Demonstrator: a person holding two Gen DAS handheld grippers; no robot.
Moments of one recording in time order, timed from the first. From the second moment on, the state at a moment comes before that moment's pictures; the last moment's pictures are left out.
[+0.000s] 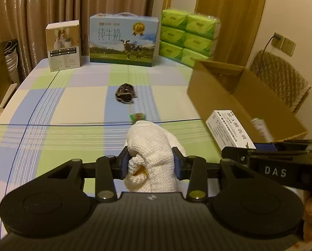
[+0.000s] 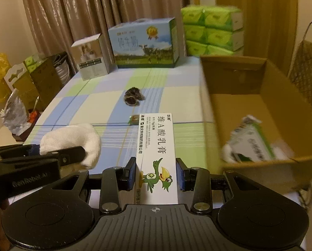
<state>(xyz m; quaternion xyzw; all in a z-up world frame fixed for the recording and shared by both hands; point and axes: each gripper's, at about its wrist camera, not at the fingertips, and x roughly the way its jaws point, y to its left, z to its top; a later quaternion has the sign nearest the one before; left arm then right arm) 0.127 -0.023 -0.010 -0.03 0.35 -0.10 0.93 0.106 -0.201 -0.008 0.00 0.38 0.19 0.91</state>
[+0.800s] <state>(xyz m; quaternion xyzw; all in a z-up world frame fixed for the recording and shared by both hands) 0.051 -0.117 0.037 -0.02 0.34 -0.16 0.93 0.054 -0.332 0.044 0.03 0.34 0.10 0.94</state>
